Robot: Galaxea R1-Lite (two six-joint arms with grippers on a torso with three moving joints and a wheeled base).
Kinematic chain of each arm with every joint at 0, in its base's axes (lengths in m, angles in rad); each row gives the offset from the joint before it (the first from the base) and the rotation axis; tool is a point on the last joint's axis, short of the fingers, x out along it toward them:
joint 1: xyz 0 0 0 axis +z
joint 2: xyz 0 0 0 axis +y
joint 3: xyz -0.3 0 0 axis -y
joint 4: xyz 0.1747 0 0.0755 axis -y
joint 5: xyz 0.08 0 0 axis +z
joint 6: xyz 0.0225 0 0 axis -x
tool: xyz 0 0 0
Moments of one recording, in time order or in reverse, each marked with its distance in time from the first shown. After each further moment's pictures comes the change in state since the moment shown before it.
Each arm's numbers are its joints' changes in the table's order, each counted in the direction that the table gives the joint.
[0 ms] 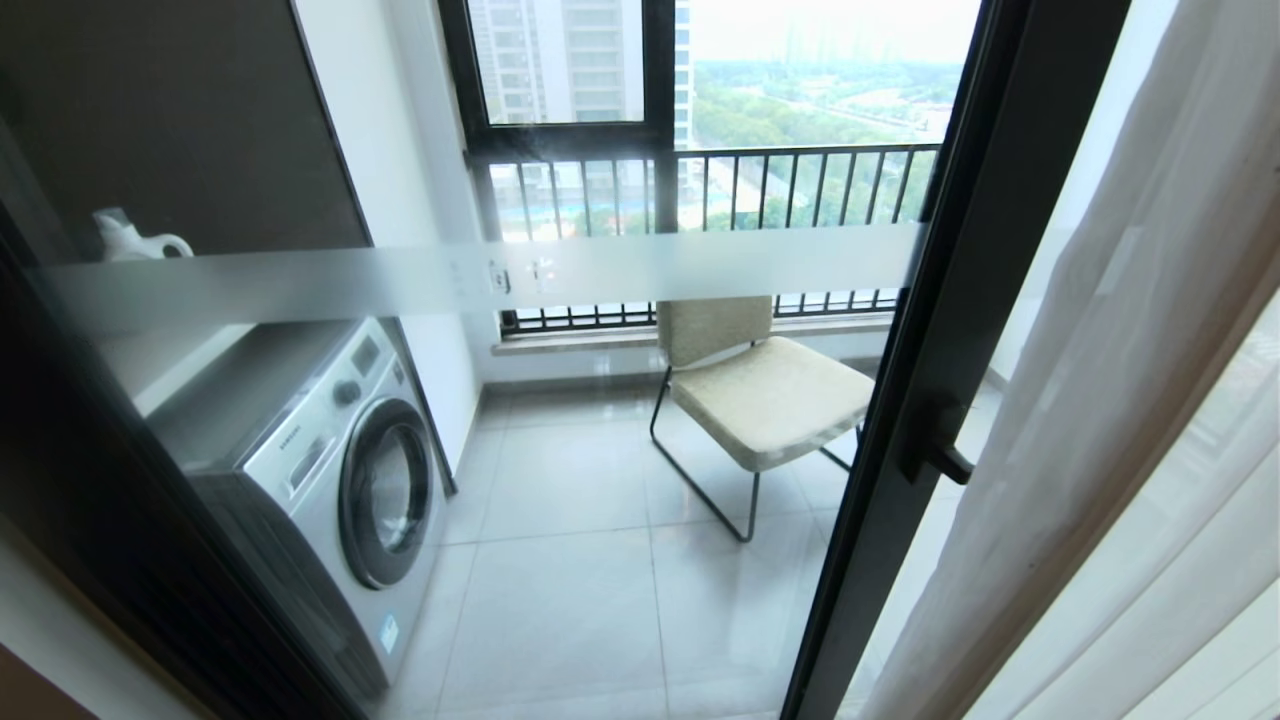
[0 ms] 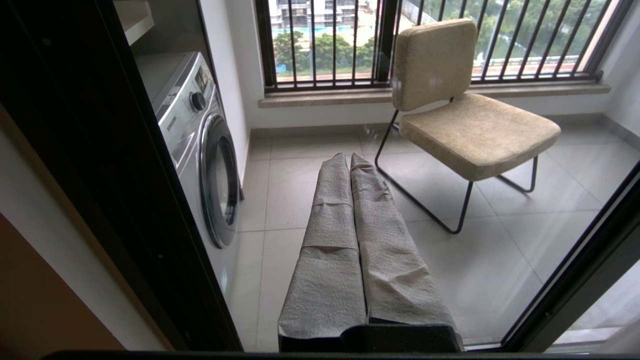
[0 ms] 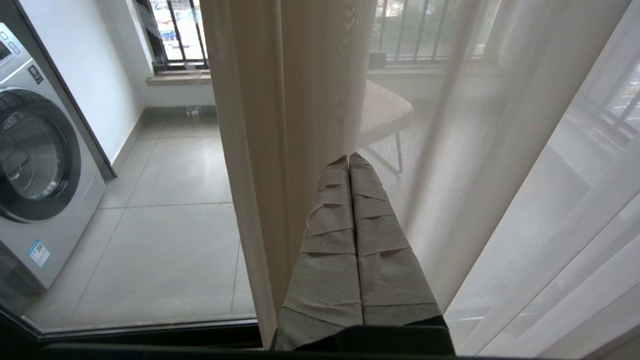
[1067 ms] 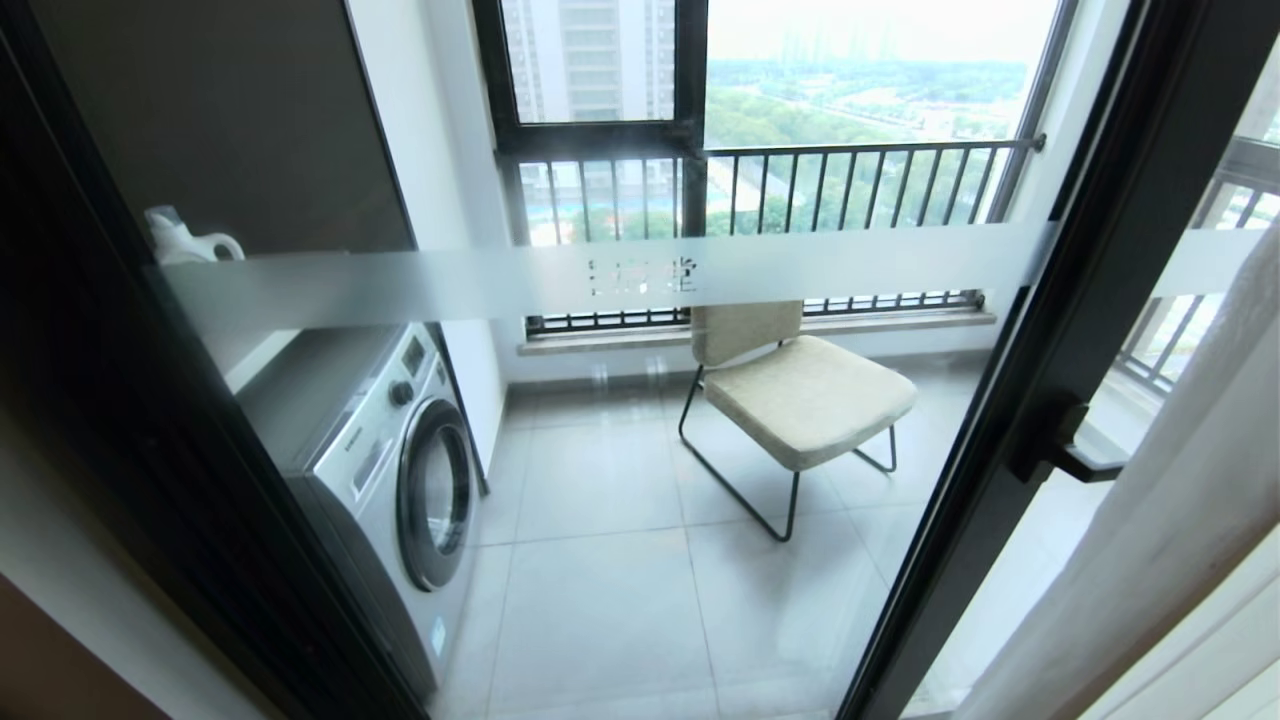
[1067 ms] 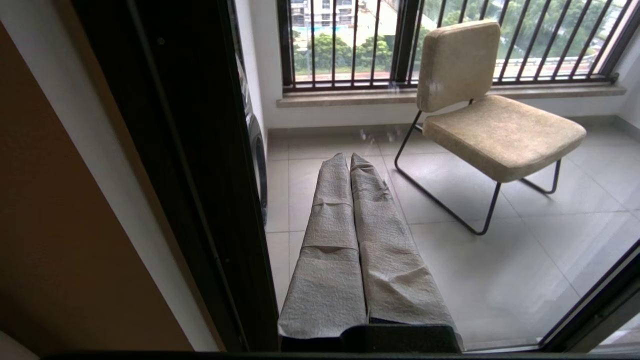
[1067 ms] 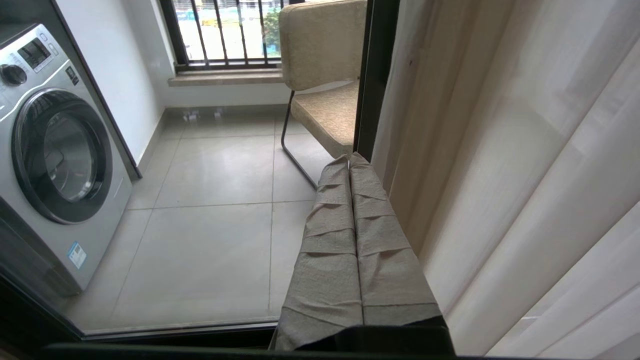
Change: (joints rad) left arm 0.000 0.000 0.000 0.002 0.000 0.010; right arm 0.000 0.000 0.000 0.000 0.000 -0.001
